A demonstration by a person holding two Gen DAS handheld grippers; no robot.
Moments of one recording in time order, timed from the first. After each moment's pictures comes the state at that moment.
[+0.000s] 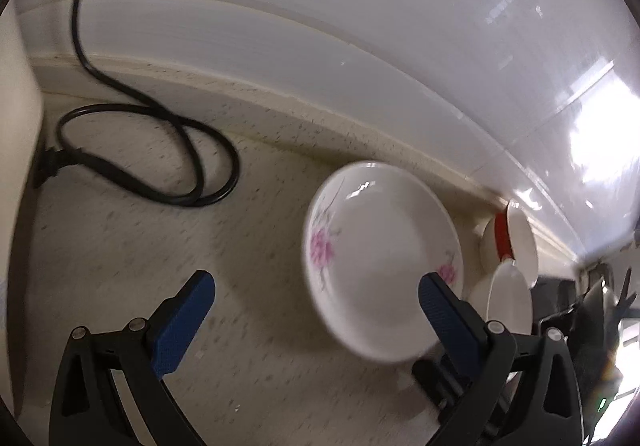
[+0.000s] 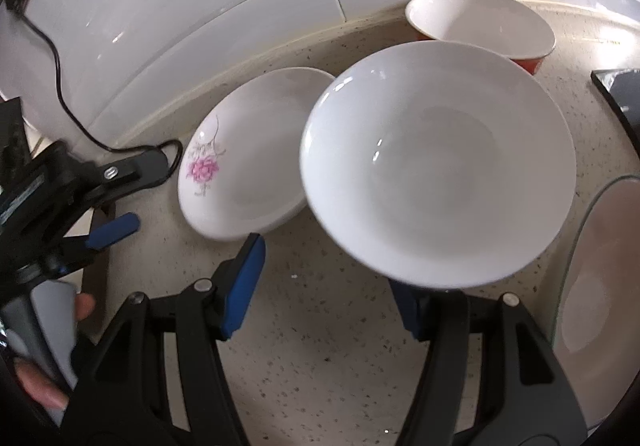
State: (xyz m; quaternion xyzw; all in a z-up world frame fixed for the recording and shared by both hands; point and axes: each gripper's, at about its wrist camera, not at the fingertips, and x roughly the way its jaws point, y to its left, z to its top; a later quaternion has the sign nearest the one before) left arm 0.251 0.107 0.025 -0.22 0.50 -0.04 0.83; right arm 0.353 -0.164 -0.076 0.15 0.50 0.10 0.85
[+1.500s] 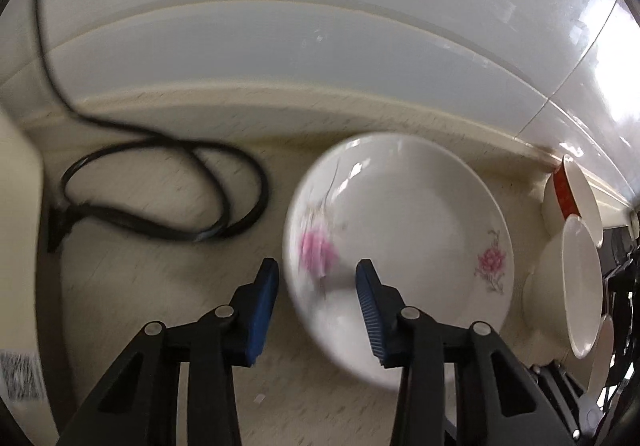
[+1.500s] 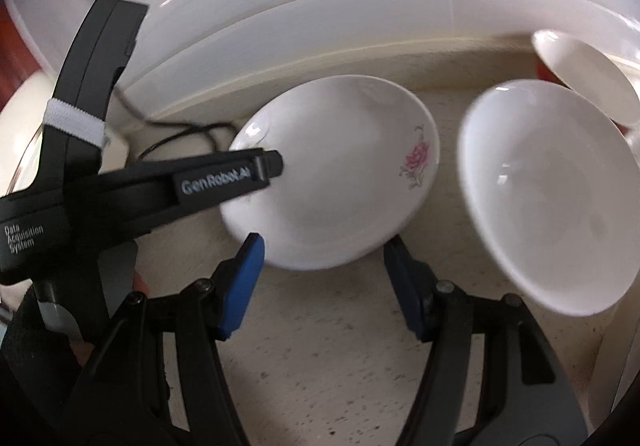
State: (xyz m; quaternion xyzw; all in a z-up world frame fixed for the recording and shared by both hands) left arm 0.332 0.074 -0.003 -0.08 0.52 -0.01 0.85; right arm 0.347 -0.082 -0.059 0.08 0.48 0.19 0.85
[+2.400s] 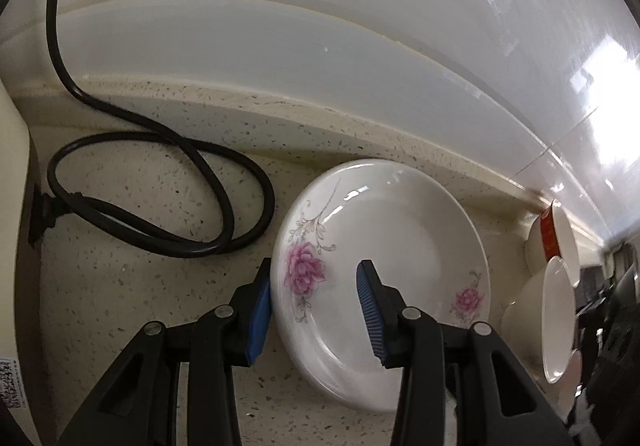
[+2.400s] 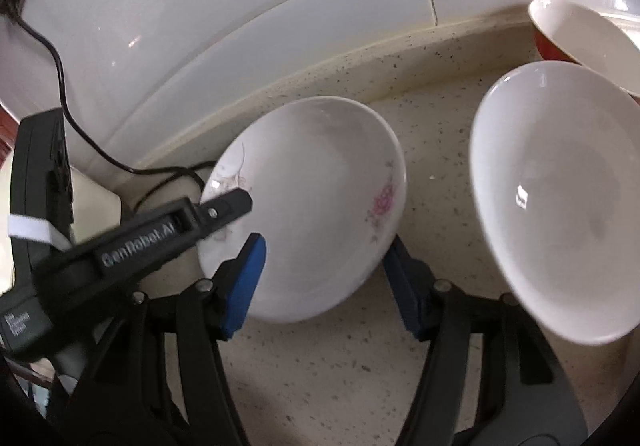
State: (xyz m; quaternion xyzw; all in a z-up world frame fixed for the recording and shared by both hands) left arm 0.387 0.059 -0.013 -0.15 0.51 -0.02 0.85; right arm 0.393 -0.108 -0.065 0.18 0.49 0.13 0.84
